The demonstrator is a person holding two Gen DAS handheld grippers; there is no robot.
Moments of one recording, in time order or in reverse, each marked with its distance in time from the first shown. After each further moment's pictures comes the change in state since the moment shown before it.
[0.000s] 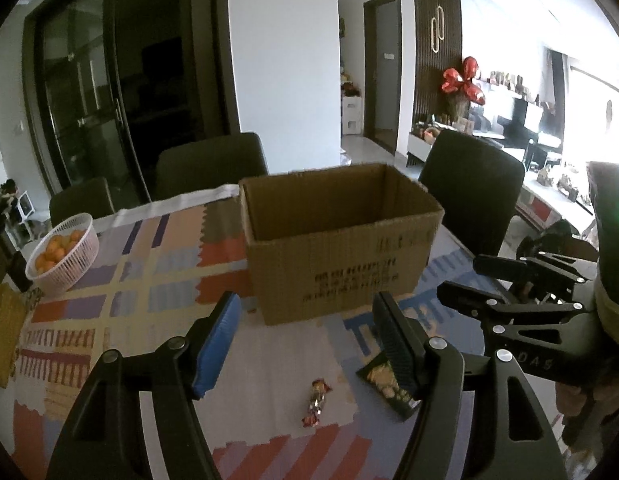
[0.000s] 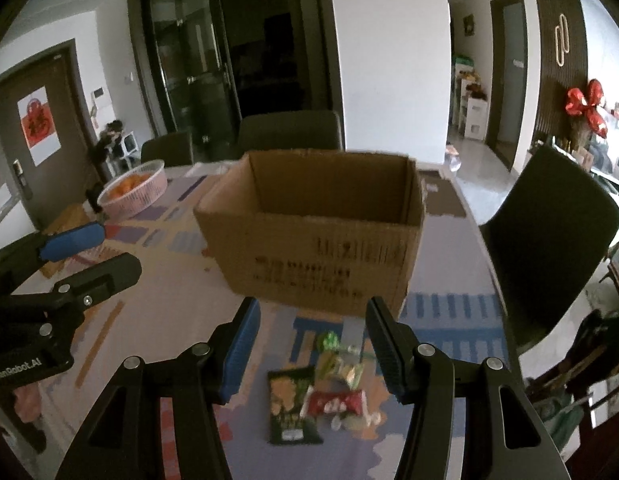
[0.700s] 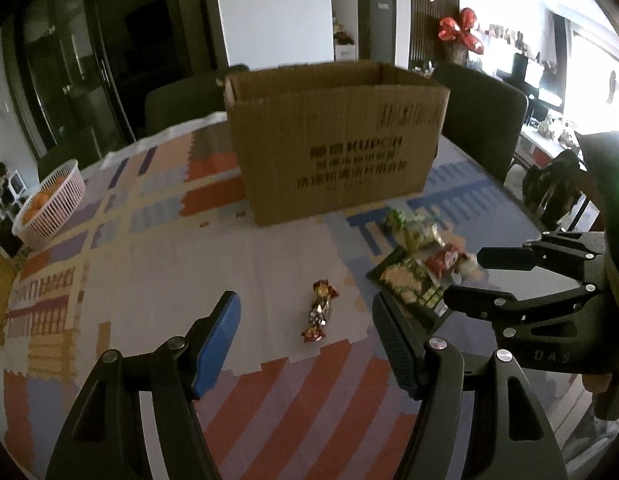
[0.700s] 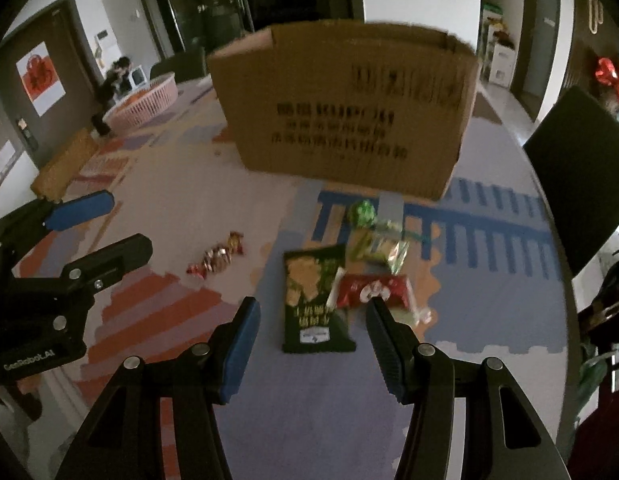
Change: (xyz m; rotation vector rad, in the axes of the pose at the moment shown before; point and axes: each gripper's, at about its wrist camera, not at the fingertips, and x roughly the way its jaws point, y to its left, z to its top) left arm 0.041 0.001 -0.081 0.037 0.190 -0.019; right arm 0.048 0.014 -0.083 -0.030 0.272 0.057
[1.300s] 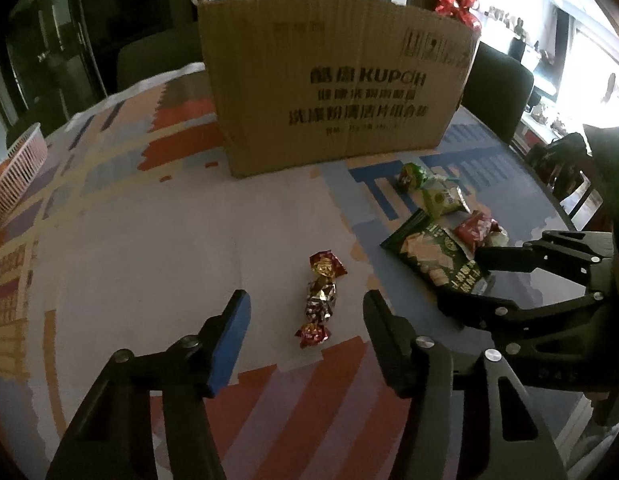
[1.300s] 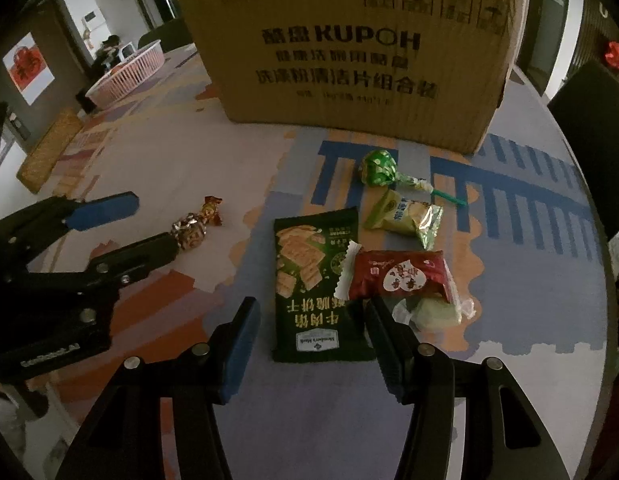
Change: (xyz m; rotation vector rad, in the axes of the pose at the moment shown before) left arm 0.070 0.009 -0.010 -0.019 0.128 -0.085; right arm 0.057 0.000 -0.004 0.020 0.113 0.007
